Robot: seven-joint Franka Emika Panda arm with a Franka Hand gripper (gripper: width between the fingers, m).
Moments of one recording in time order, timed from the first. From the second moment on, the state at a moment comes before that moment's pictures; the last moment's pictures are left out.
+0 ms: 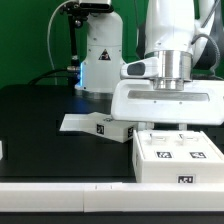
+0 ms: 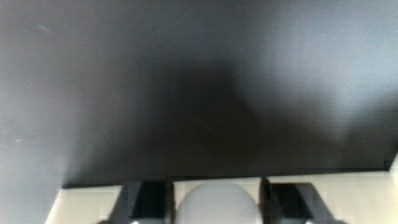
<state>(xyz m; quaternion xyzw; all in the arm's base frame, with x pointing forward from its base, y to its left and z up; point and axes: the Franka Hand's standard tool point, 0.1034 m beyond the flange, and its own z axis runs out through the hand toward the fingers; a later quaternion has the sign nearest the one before) 0.512 0.083 0.015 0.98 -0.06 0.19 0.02</state>
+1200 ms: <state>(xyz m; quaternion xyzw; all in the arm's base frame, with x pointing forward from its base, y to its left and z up) 0.517 0.092 0.086 0.99 -0.16 0.02 -0.03</state>
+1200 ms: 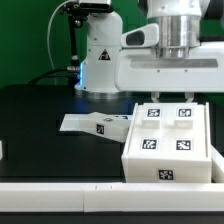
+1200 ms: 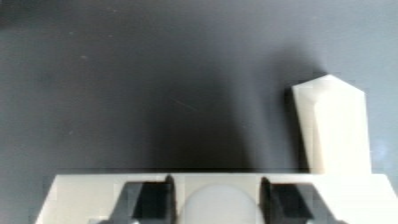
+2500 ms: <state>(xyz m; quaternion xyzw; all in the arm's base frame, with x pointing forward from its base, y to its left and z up) 0.510 0.051 0.124 0.96 -0.02 -0.29 -0.03</state>
